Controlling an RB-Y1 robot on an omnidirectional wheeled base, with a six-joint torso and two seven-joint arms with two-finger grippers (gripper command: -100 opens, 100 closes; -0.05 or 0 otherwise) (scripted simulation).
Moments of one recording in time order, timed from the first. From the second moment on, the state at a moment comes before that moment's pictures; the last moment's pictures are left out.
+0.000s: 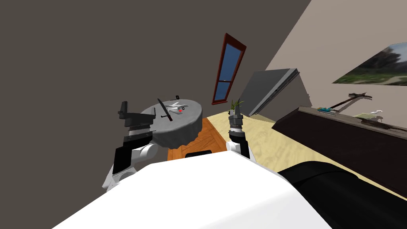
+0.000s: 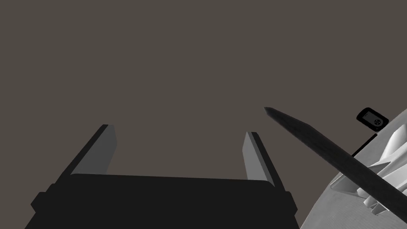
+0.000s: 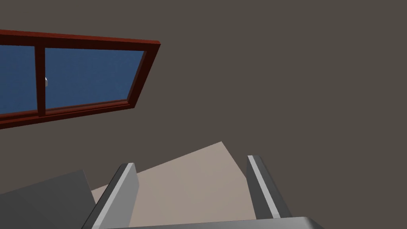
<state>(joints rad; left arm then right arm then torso) 0.35 0.16 0.15 -2.28 0.26 -0.32 0.32 0.53 -0.02 -0.01 -2.35 -0.01 -0.43 0.16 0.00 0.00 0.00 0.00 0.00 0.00</state>
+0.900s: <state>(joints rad) 0.27 0.15 0.19 -2.24 0.41 -0.09 0.49 0.53 -0.02 -0.01 -2.35 -0.01 -0.43 0.16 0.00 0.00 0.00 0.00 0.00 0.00</state>
